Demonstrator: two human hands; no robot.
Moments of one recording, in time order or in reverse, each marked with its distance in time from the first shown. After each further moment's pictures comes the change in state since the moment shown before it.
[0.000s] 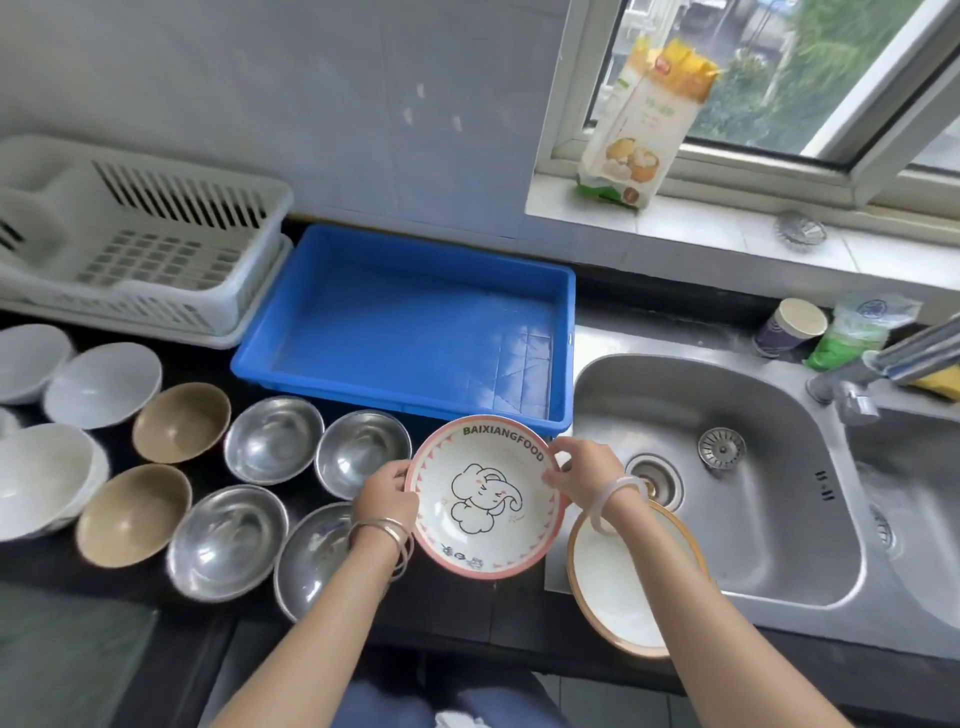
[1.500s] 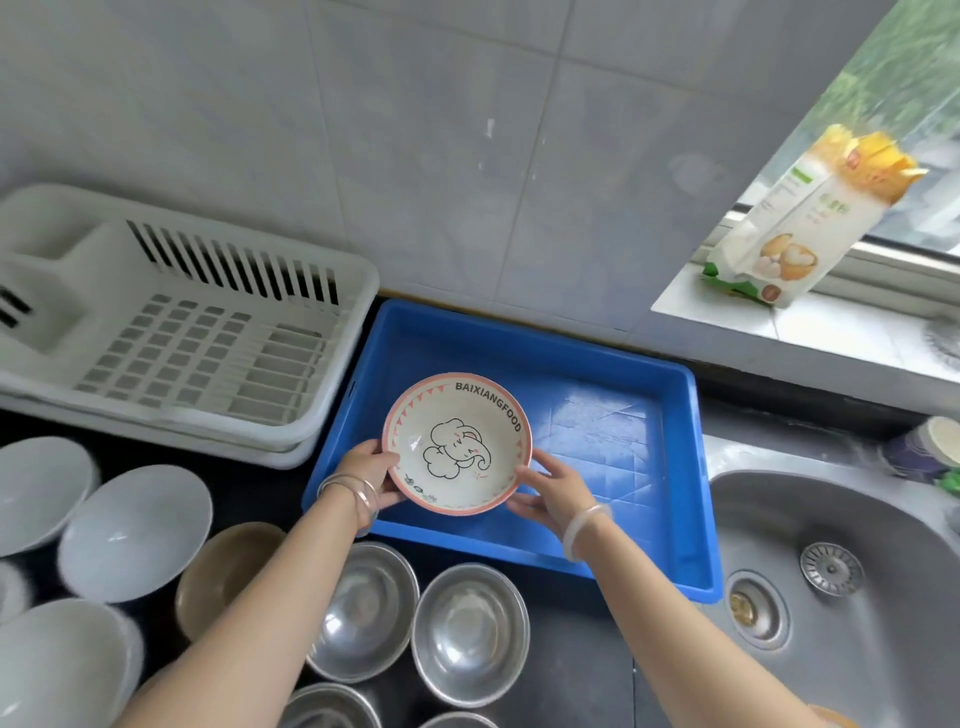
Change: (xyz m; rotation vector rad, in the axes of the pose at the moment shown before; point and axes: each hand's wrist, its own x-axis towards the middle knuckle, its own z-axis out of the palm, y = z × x) left_hand 0.248 0.048 -0.128 -0.587 -0.197 -0.283; right_hand 0.167 -0.173 0.061 1.203 -0.172 0.232
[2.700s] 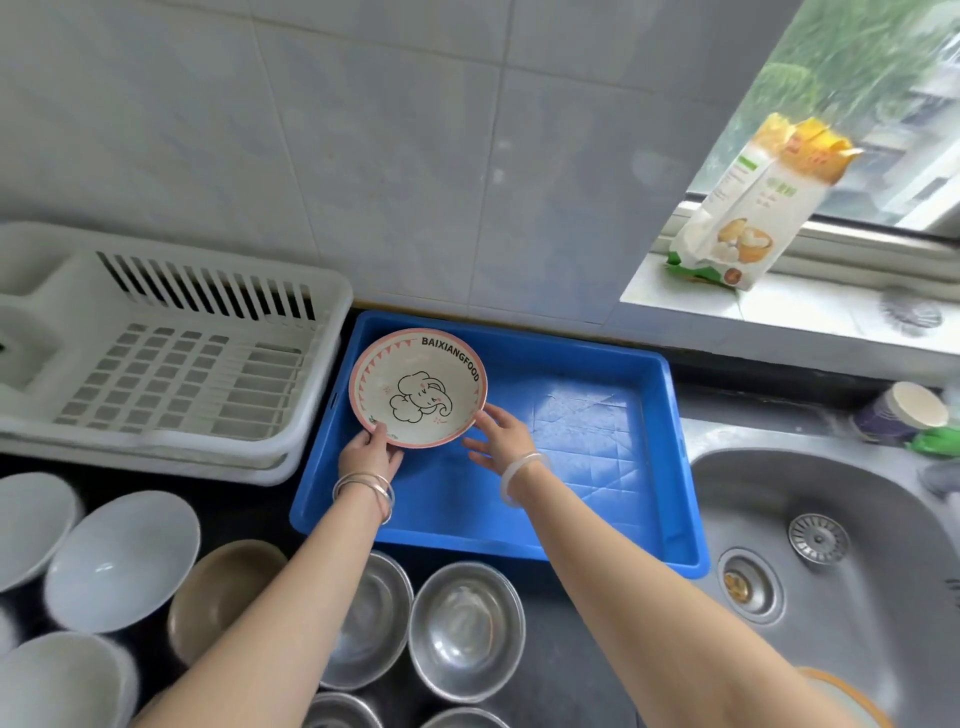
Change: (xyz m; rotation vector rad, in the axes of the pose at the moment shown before) left_hand 0.006 0.006 0.031 -0.289 0.127 0.172; right_hand 0.026 -0.026 0.051 -0.053 0.090 -0.114
